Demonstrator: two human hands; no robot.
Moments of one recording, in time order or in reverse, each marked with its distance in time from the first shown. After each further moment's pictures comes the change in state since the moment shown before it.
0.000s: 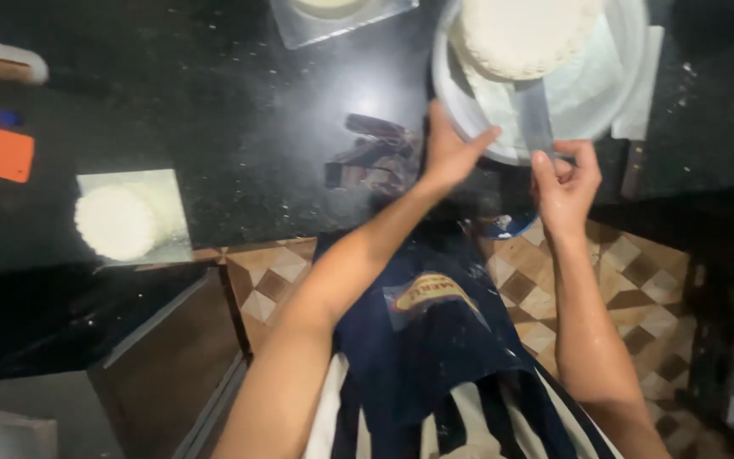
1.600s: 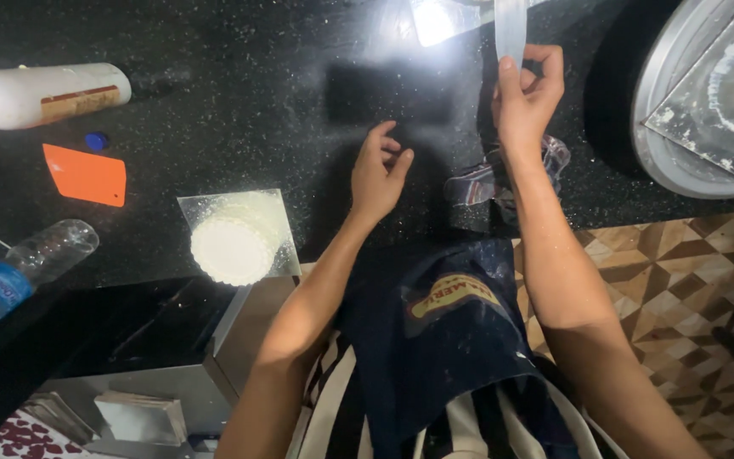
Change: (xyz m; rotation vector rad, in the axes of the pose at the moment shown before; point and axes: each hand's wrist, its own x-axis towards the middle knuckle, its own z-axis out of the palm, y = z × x) left_hand 0.064 -0.009 -0.342 0.436 -0.151 -0.287; right_hand 0.110 0.044 0.332 0.230 0.030 0.081
